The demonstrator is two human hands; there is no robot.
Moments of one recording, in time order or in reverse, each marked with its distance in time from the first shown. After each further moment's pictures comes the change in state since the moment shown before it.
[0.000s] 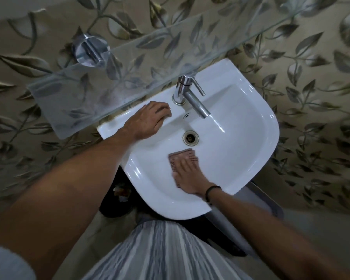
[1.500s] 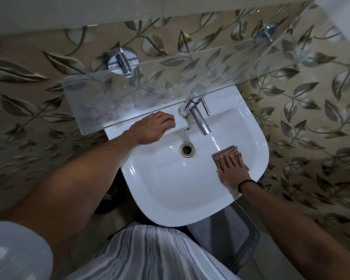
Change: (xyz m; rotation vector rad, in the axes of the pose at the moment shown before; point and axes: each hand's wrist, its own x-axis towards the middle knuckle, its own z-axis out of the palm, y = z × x) left_hand -0.005 -0.004 0.008 0.053 0.062 0.050; right_hand -0.070 0.145 -0.081 -0.088 -0.094 0.428
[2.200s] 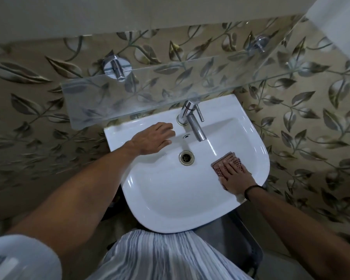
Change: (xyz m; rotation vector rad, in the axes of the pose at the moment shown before) left_hand -0.002 0.027 0.003 0.060 -0.075 -0.074; right_hand 0.020 0.037 0.007 -0.098 0.088 -0.175
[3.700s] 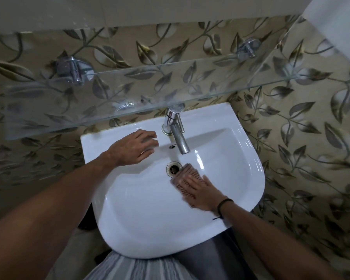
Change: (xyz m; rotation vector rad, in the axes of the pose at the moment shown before) left_hand 0.005 0.002 0.005 0.083 0.121 -0.004; right_hand 0.075 -0.026 0.046 -0.004 0.331 -0.539
